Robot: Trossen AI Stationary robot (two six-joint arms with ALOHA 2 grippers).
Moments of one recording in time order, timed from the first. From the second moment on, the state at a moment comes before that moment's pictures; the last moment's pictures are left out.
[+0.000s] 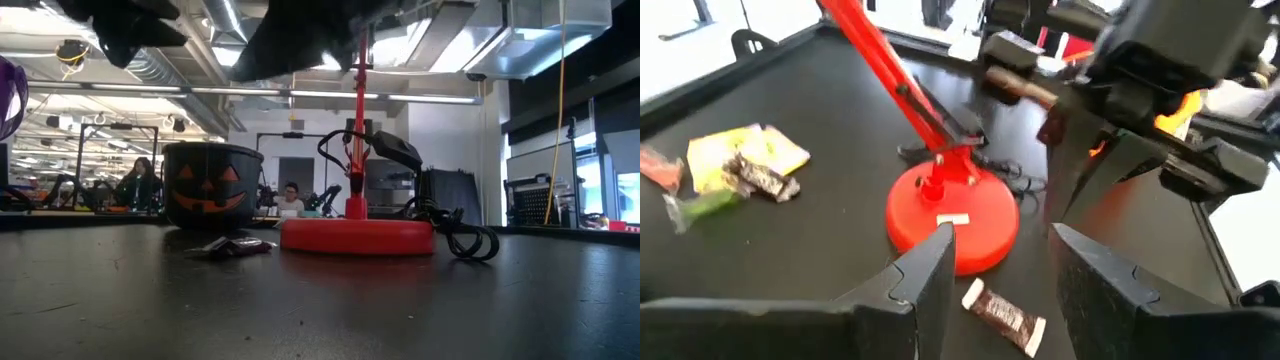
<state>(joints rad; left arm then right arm) -0.55 0.90 0.58 -0.15 -0.65 -0.52 0.36 1.98 1.45 -0.11 0.46 0.21</state>
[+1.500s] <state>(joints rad) -0.52 0.90 0.46 -0.11 -0.59 -0.62 0.32 2.23 1.44 -0.07 0.29 0.37</state>
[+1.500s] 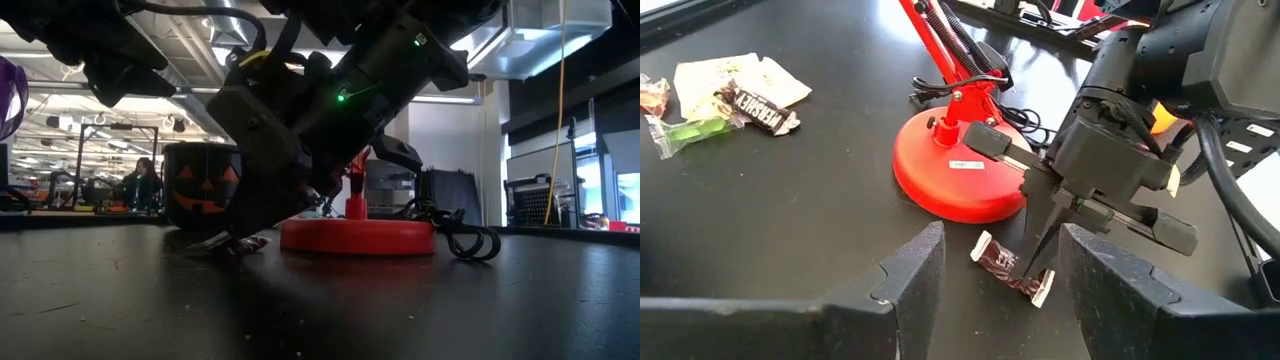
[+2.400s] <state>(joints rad) -0.52 0.90 0.46 -0.12 -0.60 -0.62 0.32 2.14 1.49 -0.06 0.32 0.27</state>
